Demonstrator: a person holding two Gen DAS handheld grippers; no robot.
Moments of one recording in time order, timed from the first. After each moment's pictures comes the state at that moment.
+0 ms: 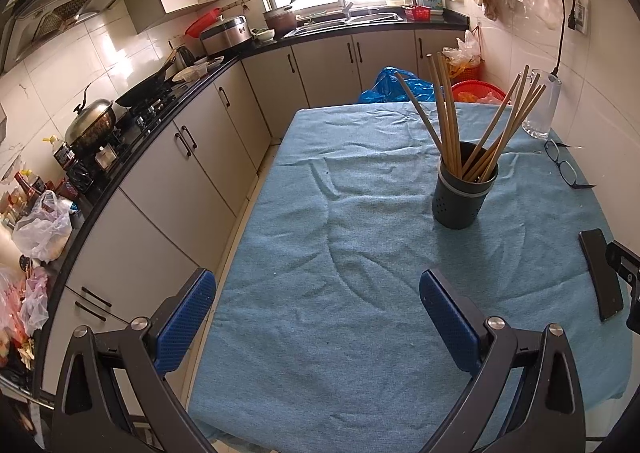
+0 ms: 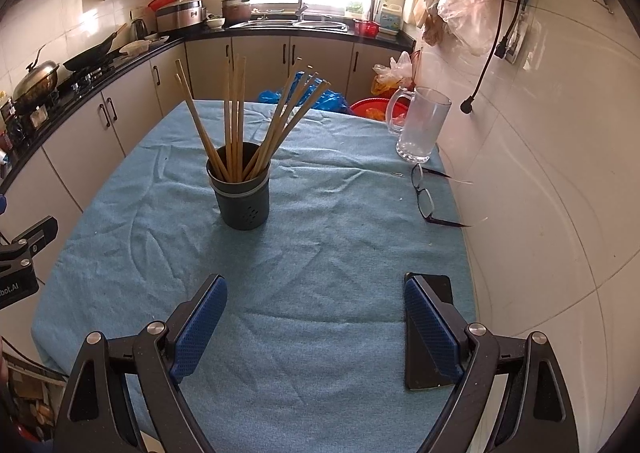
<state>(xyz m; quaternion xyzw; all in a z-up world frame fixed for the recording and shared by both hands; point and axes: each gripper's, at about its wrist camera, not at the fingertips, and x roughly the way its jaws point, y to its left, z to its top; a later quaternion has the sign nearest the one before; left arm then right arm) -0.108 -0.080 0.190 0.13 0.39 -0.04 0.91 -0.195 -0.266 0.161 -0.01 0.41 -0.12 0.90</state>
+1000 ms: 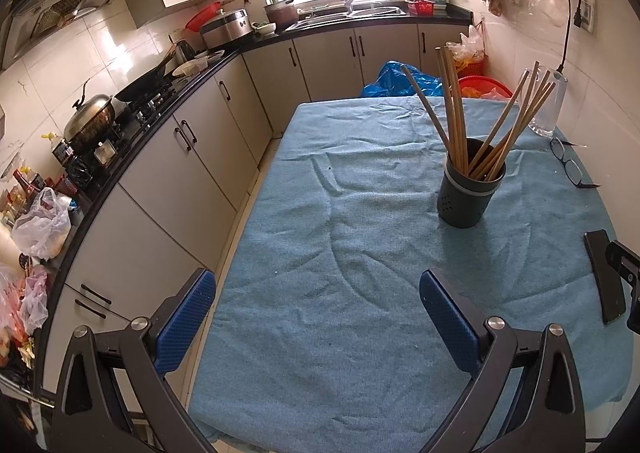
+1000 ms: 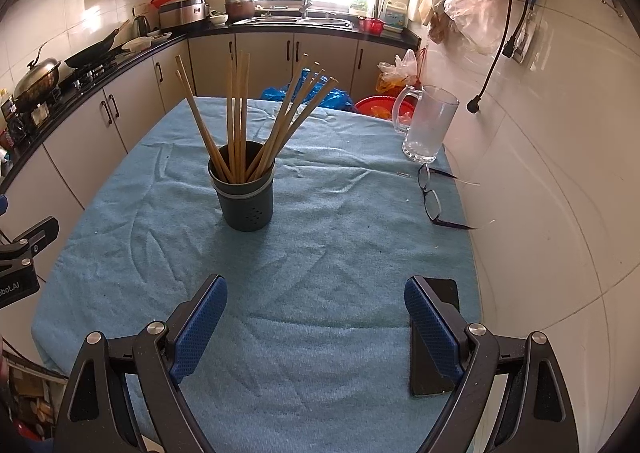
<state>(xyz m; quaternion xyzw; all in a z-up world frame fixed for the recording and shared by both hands) -0.105 -0.074 0.187 0.13 0.40 -0.04 0.91 -0.186 -0.263 0.156 -0.01 0.41 -0.11 0.90</state>
